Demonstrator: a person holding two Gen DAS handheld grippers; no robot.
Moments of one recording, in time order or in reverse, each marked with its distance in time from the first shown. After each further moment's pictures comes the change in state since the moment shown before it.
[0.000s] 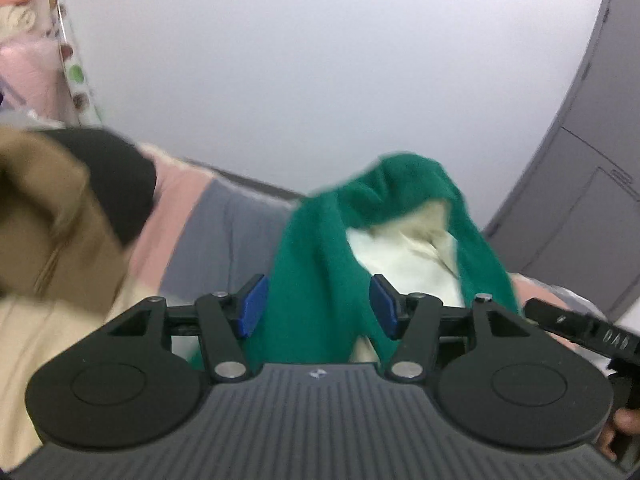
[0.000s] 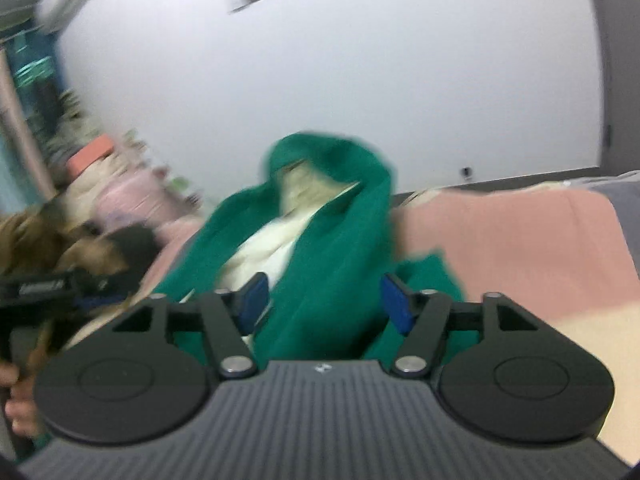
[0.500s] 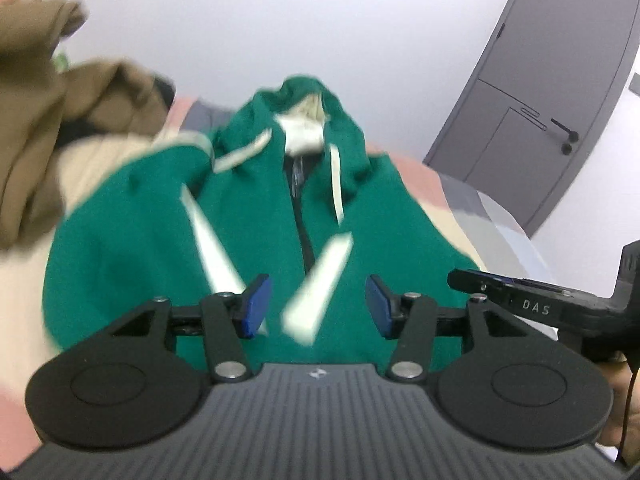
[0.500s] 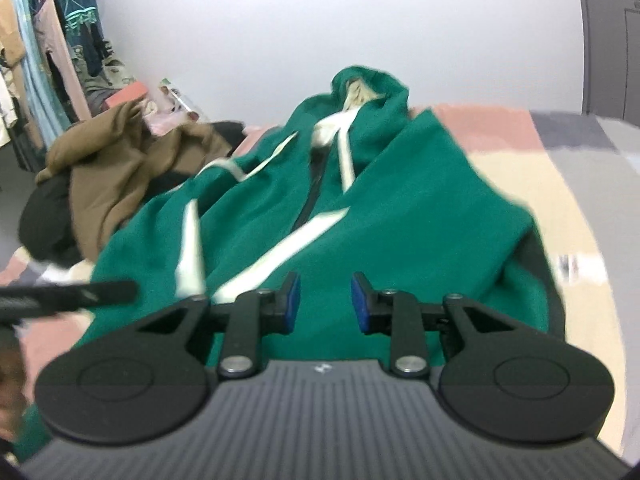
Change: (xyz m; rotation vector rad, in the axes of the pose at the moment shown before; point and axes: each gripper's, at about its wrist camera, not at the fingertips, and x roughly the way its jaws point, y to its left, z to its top) left arm -0.303 -0.055 -0.174 0.082 0.078 -0.145; right arm -0.253 0.064 -0.145 -0.164 0.095 0.028
